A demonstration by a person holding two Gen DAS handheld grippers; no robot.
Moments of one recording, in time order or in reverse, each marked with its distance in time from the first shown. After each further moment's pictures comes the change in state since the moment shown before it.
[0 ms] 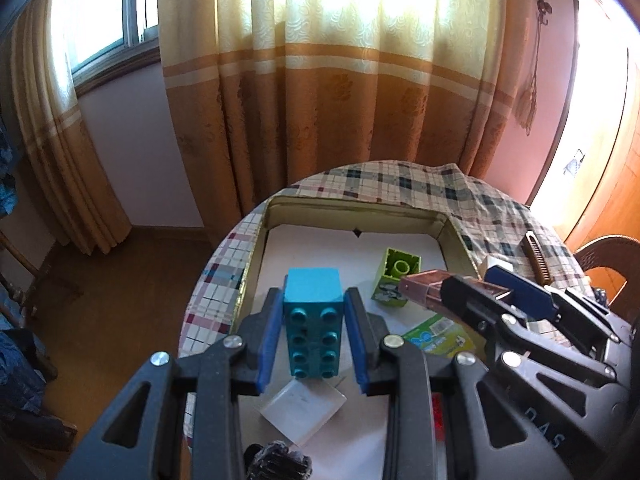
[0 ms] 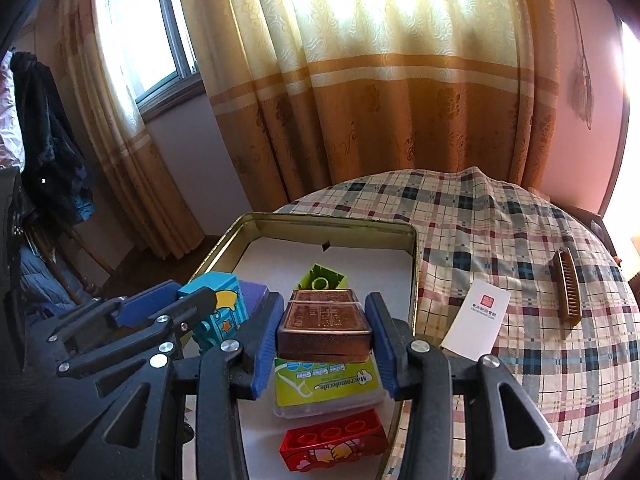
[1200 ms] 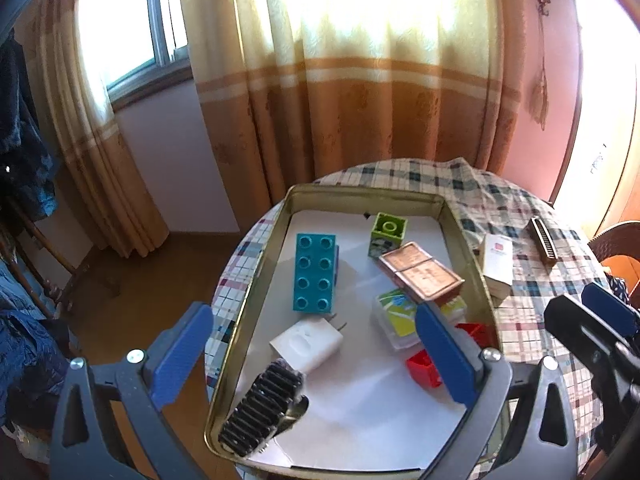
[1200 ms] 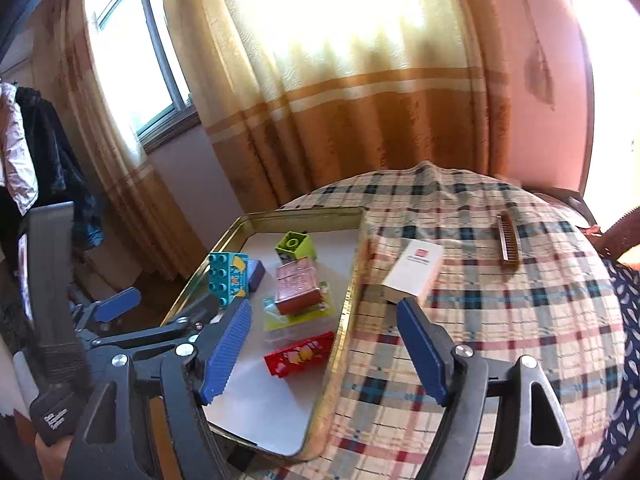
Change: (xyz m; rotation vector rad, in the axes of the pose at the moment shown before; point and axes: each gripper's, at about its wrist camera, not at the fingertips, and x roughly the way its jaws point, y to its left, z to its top) left arm -0.050 -0.025 -0.037 0.016 -0.059 0.138; right arm -0.100 -0.036 -0.050 0.103 -0.092 -0.004
